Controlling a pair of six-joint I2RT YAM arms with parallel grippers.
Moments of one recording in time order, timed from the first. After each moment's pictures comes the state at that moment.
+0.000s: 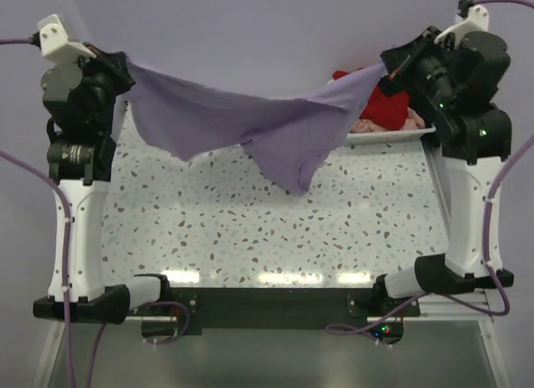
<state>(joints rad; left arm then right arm) -0.02 1.25 1.72 -0.38 -0.15 -0.41 0.12 1.47 2.17 -0.79 -0.08 0.51</state>
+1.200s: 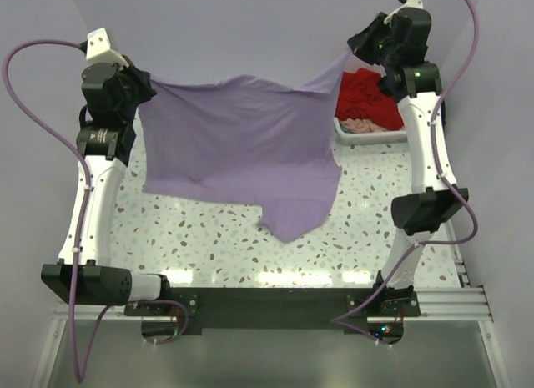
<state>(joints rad) -0.02 1.35 1.58 -0.32 -0.11 -0.36 0.12 1.96 2.37 -0.61 -0.09 0.55</state>
